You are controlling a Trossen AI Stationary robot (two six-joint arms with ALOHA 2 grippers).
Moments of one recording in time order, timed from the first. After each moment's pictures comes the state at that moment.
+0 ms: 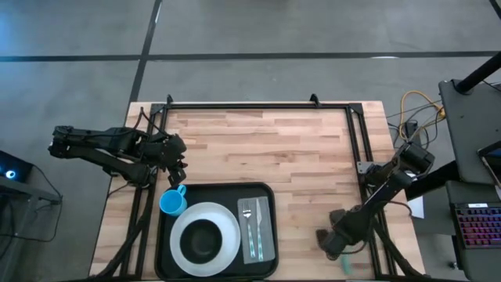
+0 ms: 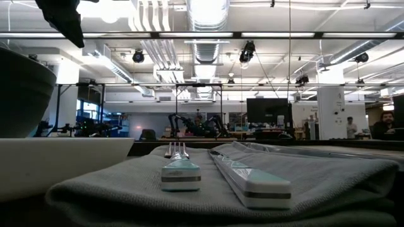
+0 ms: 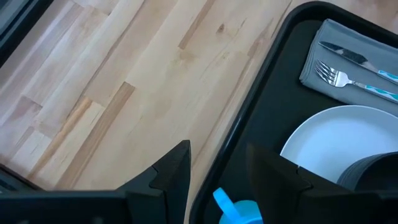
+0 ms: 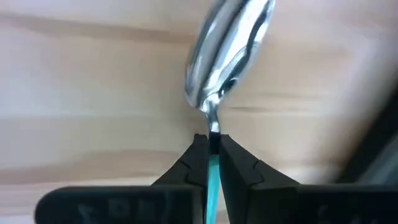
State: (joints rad) left arm -0.16 0.95 1.12 -1.26 -0.28 -0.64; right arm 0.84 1.67 0.89 -0.75 -0.26 2.36
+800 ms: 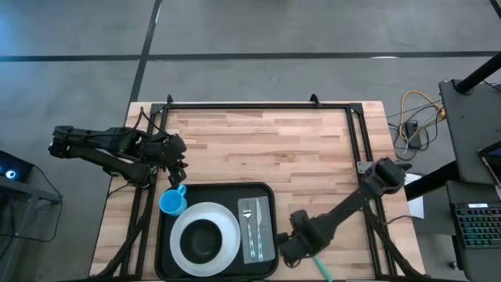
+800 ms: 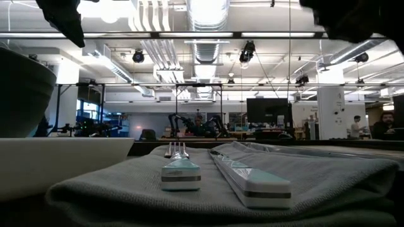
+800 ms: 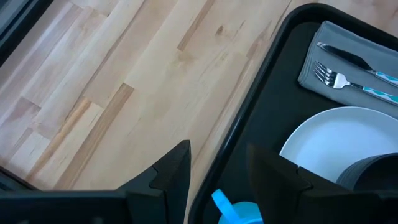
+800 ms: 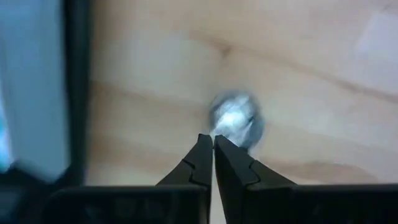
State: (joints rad) left arm -0.16 0.95 1.12 -1.26 -0.28 -0.64; right arm 0.64 1.99 1.51 -1.04 0.00 2.00
